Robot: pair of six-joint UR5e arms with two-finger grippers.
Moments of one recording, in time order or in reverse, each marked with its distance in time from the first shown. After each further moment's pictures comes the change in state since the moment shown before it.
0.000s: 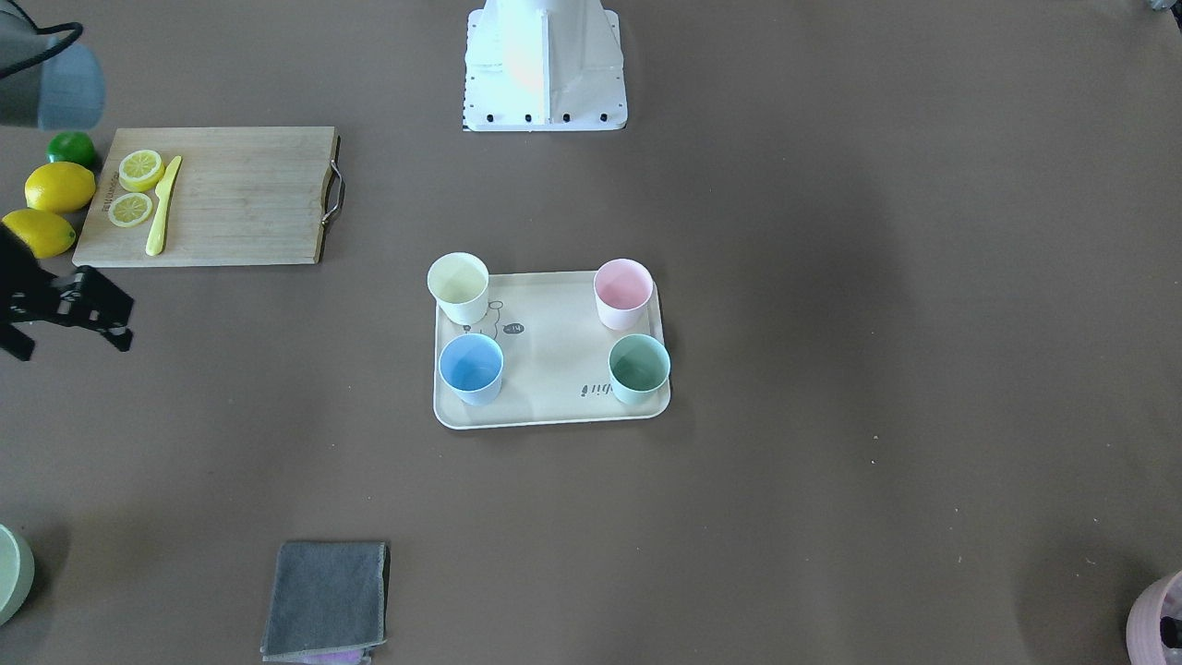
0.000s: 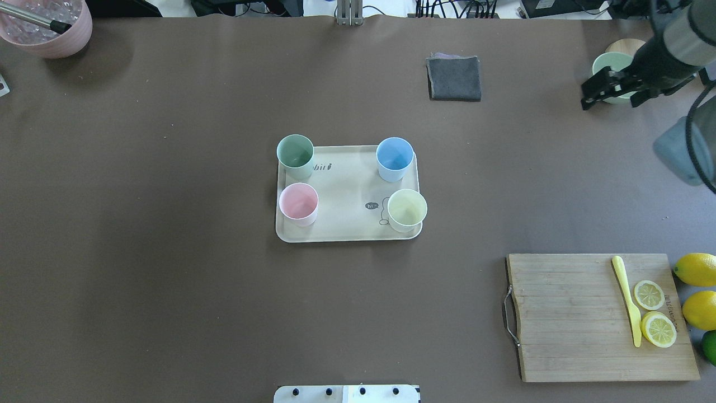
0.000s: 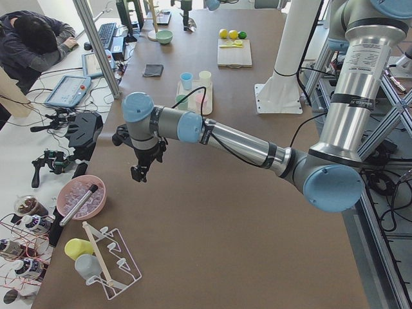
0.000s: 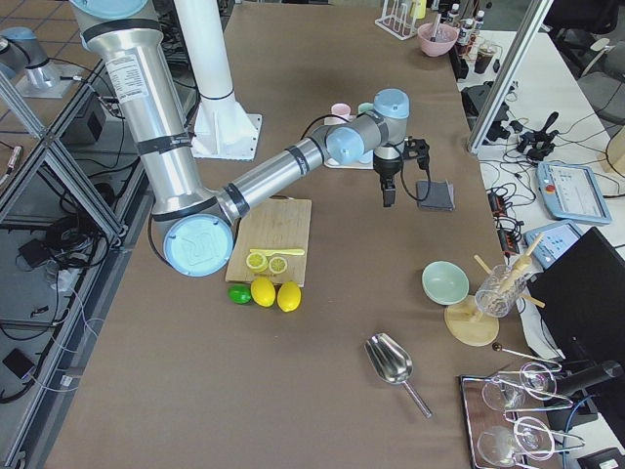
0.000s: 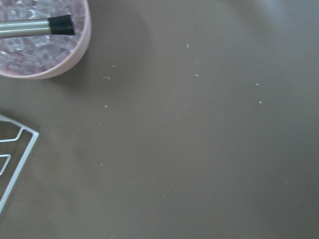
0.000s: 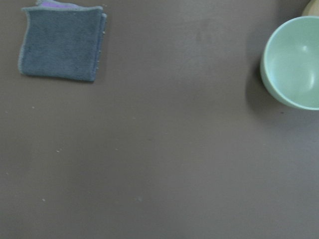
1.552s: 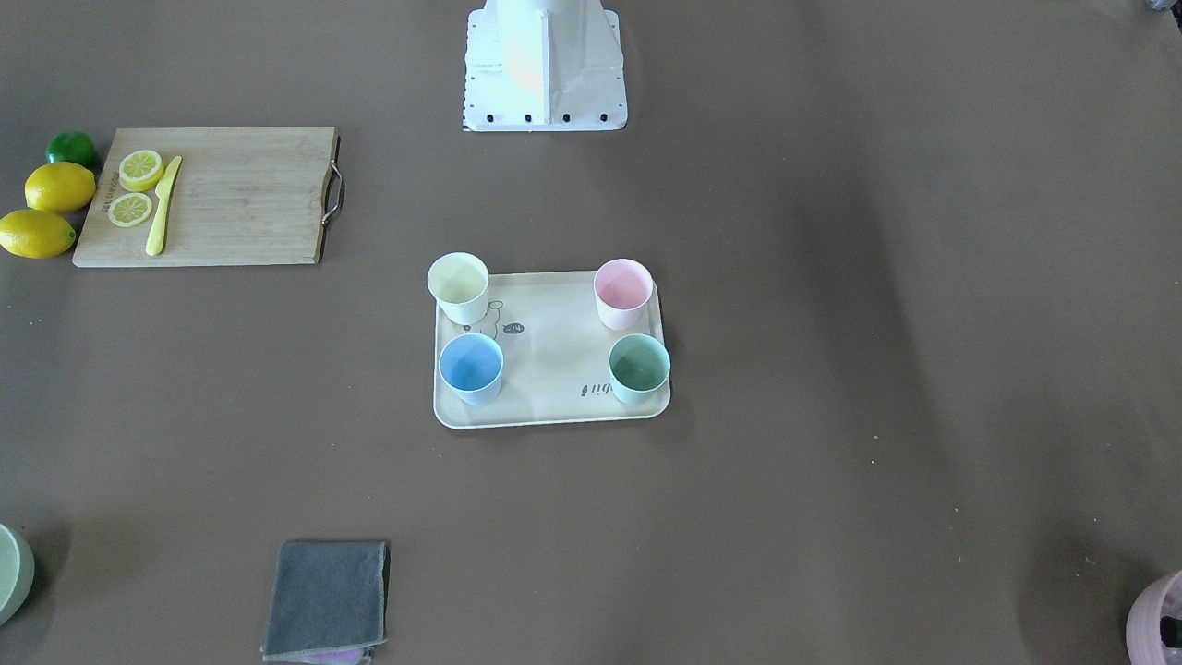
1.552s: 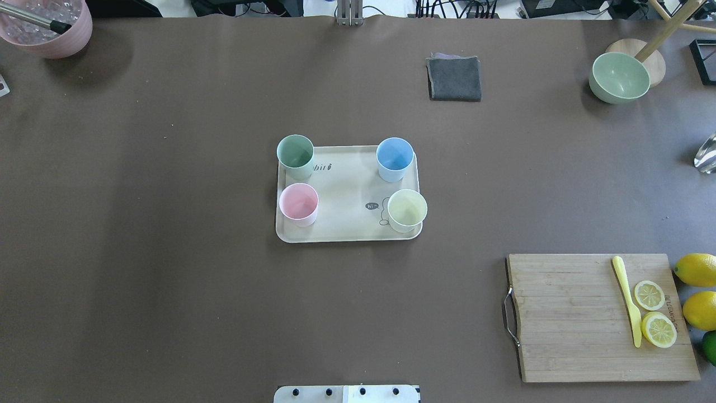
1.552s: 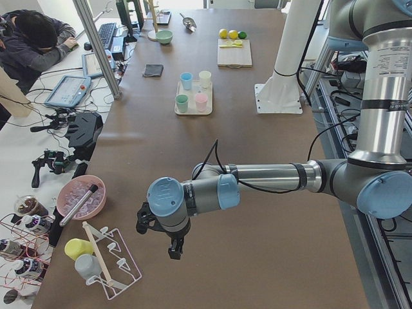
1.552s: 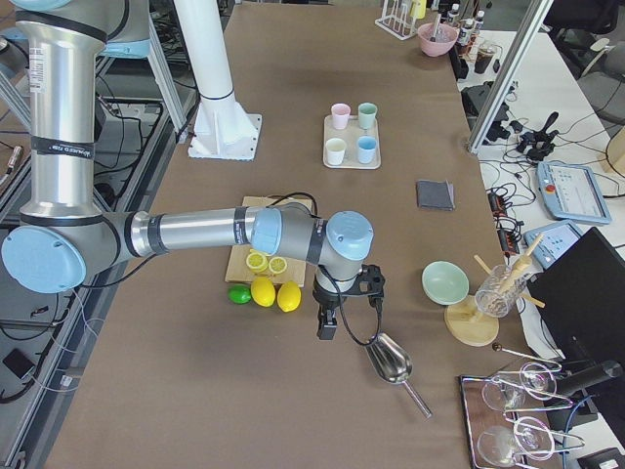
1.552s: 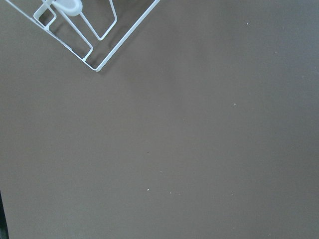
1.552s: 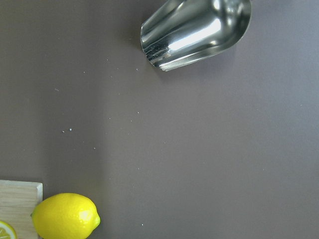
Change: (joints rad) left arm -0.141 0.177 0.126 -0.020 0.004 -0.084; right arm 0.389 -0.378 -0.028 -0.235 0.049 -0.676
